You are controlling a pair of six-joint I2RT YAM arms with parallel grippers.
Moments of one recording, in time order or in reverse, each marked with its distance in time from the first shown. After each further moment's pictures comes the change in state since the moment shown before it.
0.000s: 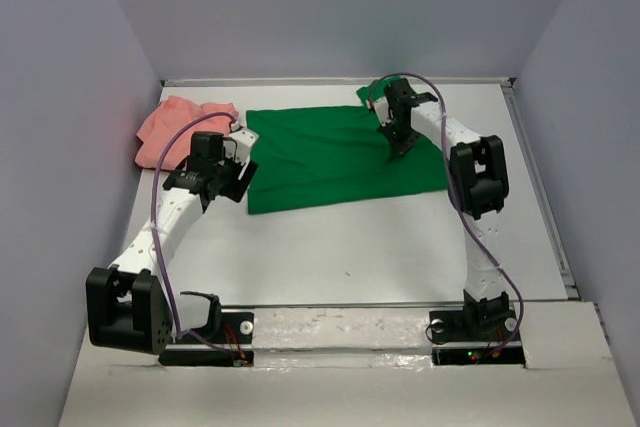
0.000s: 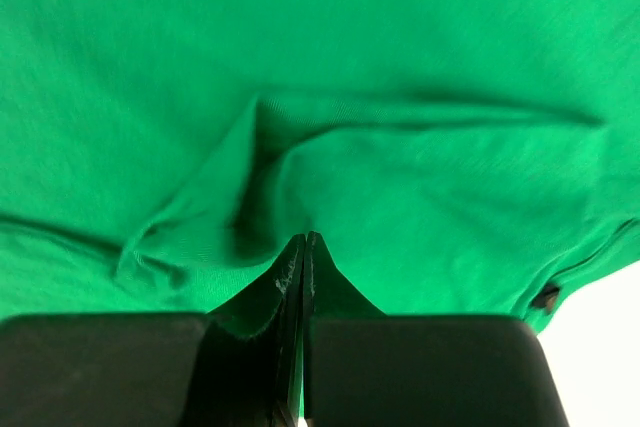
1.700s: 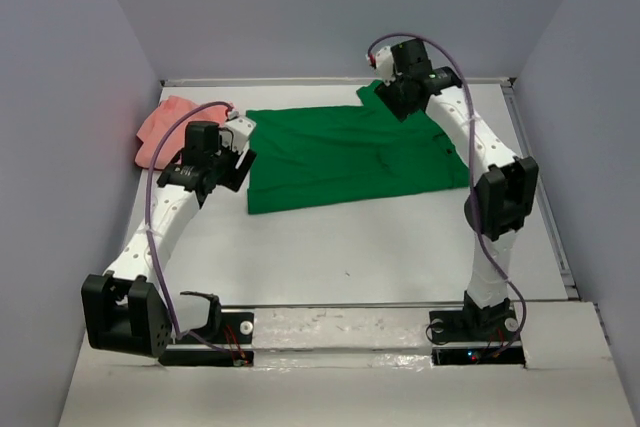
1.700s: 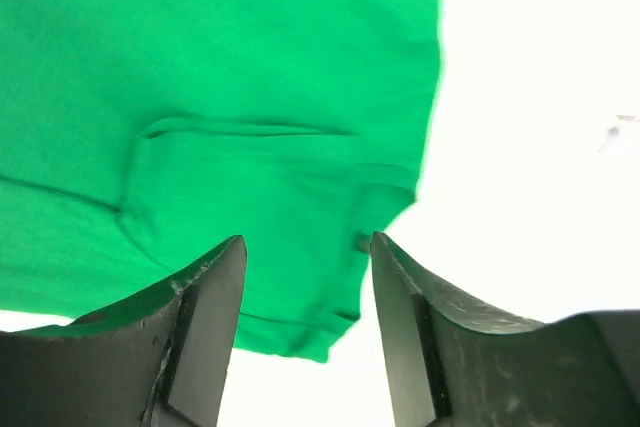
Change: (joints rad) left arm 0.000 -0.014 0.060 -0.017 -0.019 0.020; right arm 0.063 -0.177 0.149 -0.024 0.146 -0.096
